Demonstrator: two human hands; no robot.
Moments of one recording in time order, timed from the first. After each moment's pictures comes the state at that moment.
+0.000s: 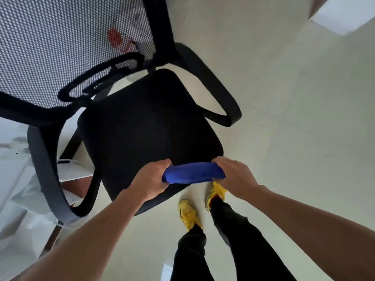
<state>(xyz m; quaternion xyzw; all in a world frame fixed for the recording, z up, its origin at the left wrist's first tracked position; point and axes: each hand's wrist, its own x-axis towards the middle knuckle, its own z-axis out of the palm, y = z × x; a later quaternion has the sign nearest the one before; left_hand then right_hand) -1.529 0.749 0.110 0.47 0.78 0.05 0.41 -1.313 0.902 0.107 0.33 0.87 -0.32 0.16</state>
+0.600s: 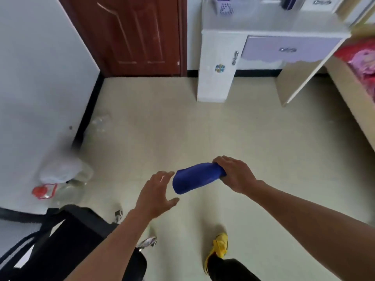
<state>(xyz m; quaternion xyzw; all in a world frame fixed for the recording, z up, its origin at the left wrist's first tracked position) -1.339 1.153 0.280 0.67 0.70 0.07 0.25 -1.077 1.262 0.296 0.48 0.84 -0.23 -0.03</state>
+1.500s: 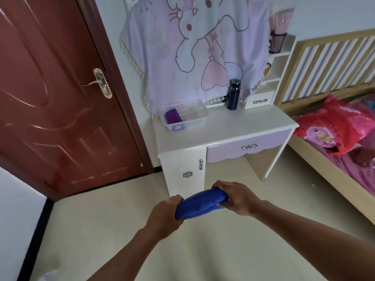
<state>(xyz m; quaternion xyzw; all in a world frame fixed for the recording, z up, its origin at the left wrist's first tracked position) -1.279 1.777 0.402 0.79 0.56 0.10 0.23 -1.012 1.794 0.417 0.55 0.80 -0.22 -0.10</state>
